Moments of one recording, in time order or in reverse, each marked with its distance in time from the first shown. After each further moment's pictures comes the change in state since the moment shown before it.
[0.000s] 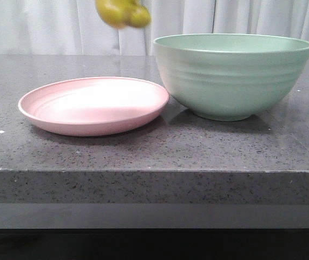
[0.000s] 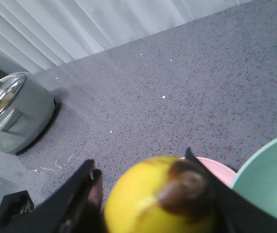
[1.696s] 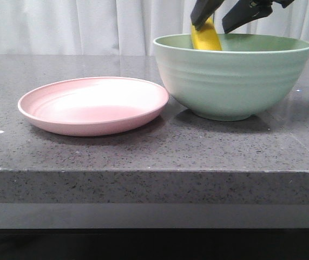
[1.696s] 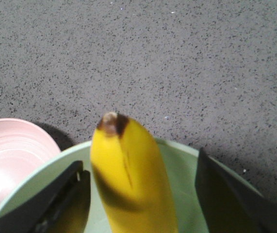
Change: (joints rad) left arm 0.000 -0.013 -0.002 0.005 0.005 0.000; right arm -0.313 0.333 -0.312 -0.190 0.445 -0.244
